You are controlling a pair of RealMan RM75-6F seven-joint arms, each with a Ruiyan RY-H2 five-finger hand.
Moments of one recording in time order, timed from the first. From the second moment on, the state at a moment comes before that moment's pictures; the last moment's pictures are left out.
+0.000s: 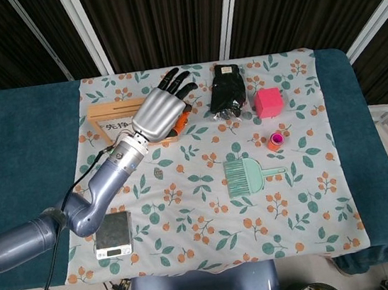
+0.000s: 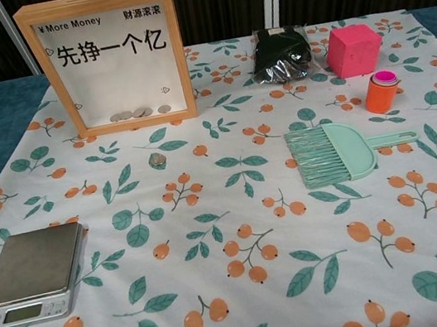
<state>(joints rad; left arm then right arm) -1.16 -1.38 -0.39 -1.42 1.16 0.78 0.31 0.07 -0.94 0.14 -1.91 -0.90 1.32 -0.15</state>
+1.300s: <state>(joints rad) -1.18 -1.29 -0.29 -1.22 0.80 0.64 0.35 0.07 -0.94 0.14 -1.92 -0.89 1.33 -0.14</state>
